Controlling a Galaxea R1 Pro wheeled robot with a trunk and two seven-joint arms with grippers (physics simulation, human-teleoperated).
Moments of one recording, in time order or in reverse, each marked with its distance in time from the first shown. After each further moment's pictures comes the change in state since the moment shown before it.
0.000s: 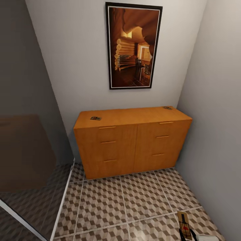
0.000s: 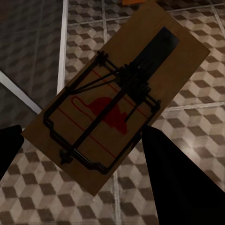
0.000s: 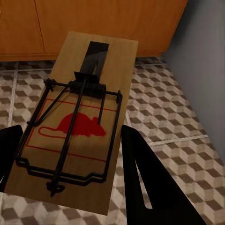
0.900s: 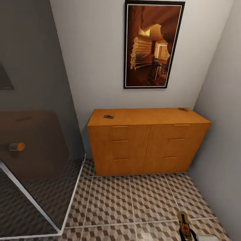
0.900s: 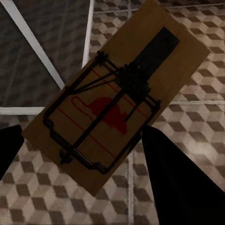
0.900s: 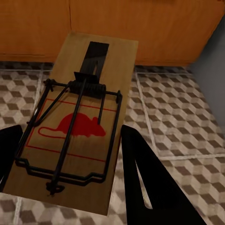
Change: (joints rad) left arm 0.000 0.000 -0.001 0.000 0.000 0.000 0.000; right arm 0.000 0.000 0.000 0.000 0.001 0.000 0.000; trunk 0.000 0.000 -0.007
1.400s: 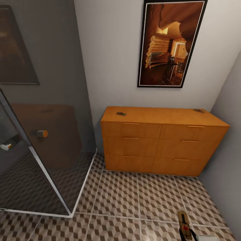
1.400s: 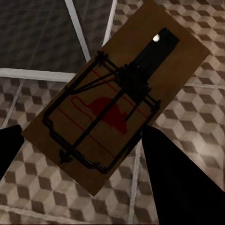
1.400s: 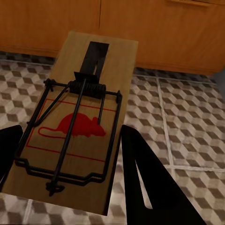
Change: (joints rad) left arm 0.000 0.000 -0.001 0.000 -0.001 0.000 0.000; right arm 0.000 0.000 0.000 0.000 0.000 0.000 -0.001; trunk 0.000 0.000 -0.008
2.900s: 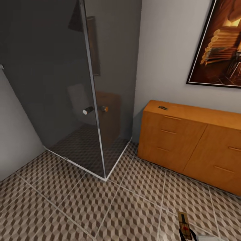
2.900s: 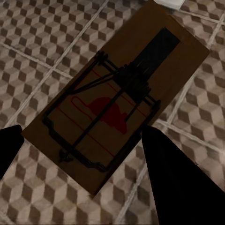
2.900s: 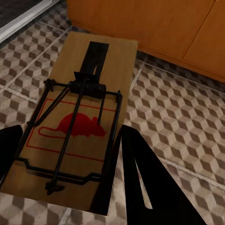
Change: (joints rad) left arm 0.000 0.000 0.000 0.000 -0.001 0.000 0.000; right arm 0.000 0.001 0.000 0.002 0.000 0.000 -0.001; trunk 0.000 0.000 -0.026
